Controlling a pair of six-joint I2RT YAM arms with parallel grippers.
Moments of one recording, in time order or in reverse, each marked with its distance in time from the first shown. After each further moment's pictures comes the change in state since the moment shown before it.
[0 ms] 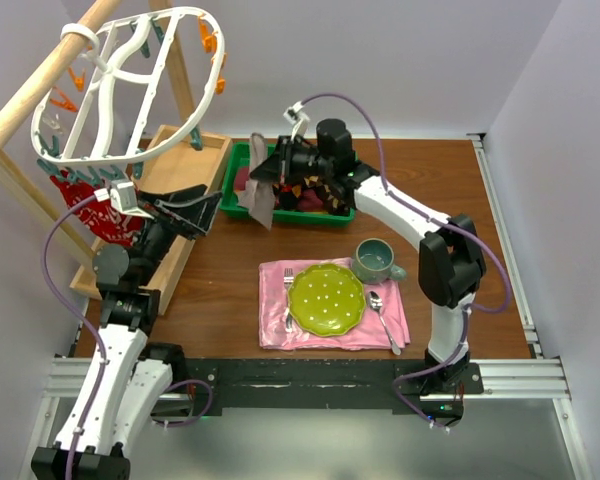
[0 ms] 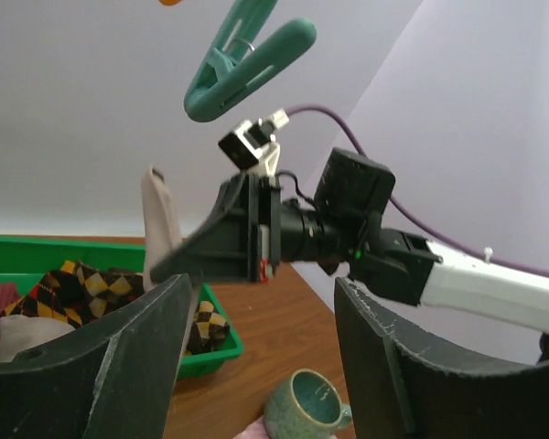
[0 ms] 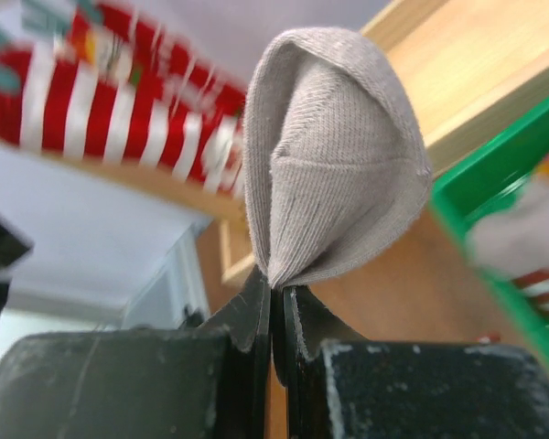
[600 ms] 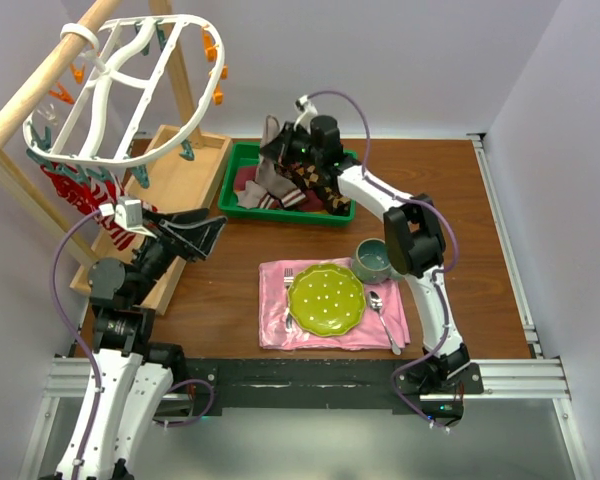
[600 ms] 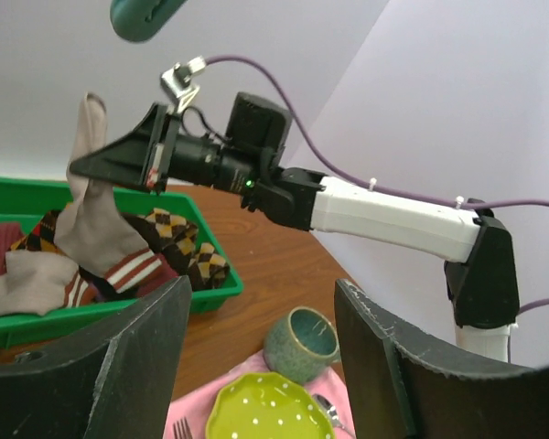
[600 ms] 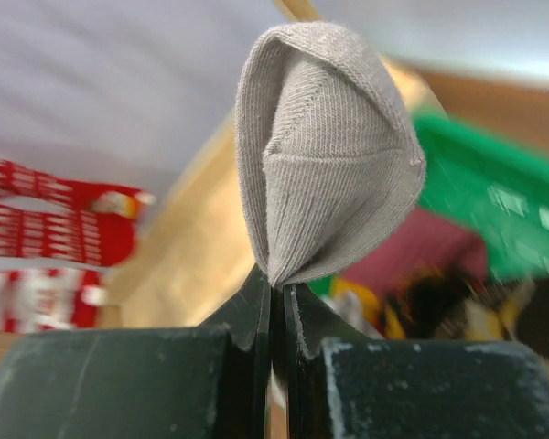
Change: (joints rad) left arm 0.000 -0.165 0.000 -0.285 0.074 0.065; right arm -0.091 0.389 0.354 0.093 0.233 -0.003
